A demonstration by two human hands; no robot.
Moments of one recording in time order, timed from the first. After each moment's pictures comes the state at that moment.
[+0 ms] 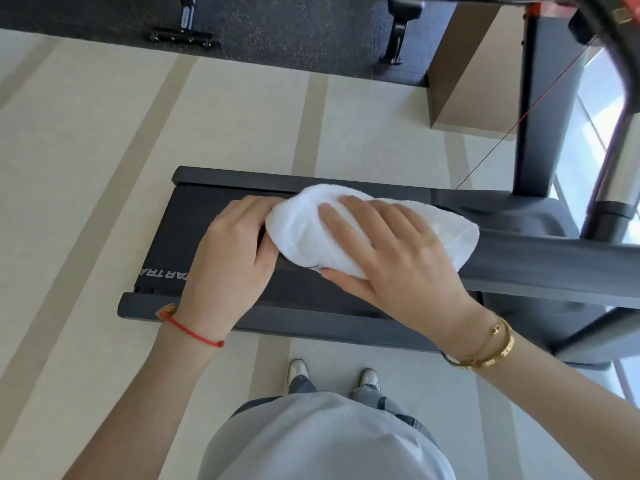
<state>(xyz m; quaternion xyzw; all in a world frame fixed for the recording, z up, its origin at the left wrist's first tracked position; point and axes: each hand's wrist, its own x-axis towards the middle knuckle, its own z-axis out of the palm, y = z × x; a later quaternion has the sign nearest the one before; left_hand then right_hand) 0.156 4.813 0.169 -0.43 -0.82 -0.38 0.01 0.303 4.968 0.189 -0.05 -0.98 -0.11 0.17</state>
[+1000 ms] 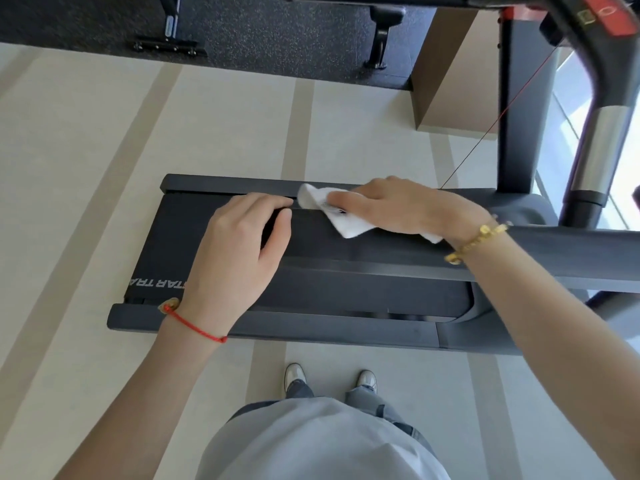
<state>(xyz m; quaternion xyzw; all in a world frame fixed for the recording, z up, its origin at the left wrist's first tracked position) 0.162 4.821 0.174 -0.47 -0.81 -0.35 0.04 0.263 5.016 0.233 -0.23 -0.93 0.23 -0.17</state>
